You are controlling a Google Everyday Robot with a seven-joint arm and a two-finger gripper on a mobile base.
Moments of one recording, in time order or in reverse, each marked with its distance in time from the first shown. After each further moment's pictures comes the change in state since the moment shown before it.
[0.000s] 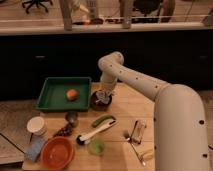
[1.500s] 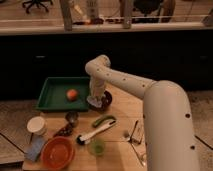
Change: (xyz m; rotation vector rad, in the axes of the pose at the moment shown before) arm -0.051 -0.021 0.020 -0.054 -0.017 -0.252
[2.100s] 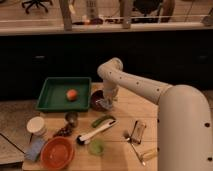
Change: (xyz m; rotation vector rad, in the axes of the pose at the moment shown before) arm 0.027 0.065 0.000 -0.061 0.025 0.110
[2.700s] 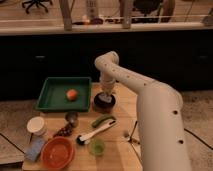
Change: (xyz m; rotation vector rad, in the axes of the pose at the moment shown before) arm 0.030 -0.046 0.006 -0.014 -0.014 -0.005
